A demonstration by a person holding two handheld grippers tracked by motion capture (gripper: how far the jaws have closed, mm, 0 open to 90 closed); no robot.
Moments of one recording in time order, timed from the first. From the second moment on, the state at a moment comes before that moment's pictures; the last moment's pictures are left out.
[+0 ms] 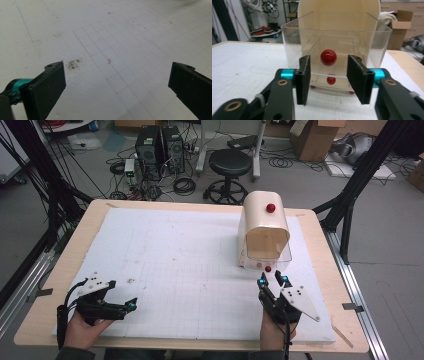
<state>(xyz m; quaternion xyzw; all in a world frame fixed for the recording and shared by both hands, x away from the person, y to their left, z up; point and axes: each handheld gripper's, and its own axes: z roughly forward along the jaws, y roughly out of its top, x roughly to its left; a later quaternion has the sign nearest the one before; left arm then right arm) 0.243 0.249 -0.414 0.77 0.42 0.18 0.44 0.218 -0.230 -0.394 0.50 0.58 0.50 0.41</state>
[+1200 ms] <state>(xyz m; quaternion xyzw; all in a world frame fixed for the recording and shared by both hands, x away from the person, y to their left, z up) 0.243 0.246 -0.414 0.77 0.41 0.18 0.45 0.224 -0.257 -0.406 0.43 0.70 0.51 0.26</state>
